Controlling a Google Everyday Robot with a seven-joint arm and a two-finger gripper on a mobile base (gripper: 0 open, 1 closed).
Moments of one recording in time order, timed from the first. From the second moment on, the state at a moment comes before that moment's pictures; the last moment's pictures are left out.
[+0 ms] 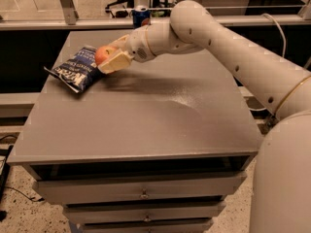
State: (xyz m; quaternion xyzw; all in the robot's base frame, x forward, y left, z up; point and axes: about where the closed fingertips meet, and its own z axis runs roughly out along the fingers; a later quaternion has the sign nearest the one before) arm 0.693 0.114 0.889 -0.56 0.63 0.30 0.45
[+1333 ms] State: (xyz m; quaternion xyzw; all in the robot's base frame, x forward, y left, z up) arm 0.696 0.115 0.867 -0.55 0.66 0.29 0.42
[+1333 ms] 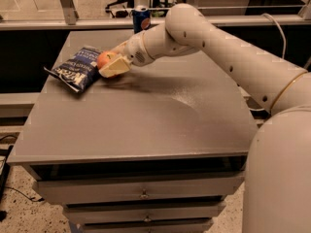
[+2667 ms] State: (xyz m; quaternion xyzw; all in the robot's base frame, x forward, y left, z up) arm 0.673 0.039 0.897 -0.50 0.66 0.28 0.49
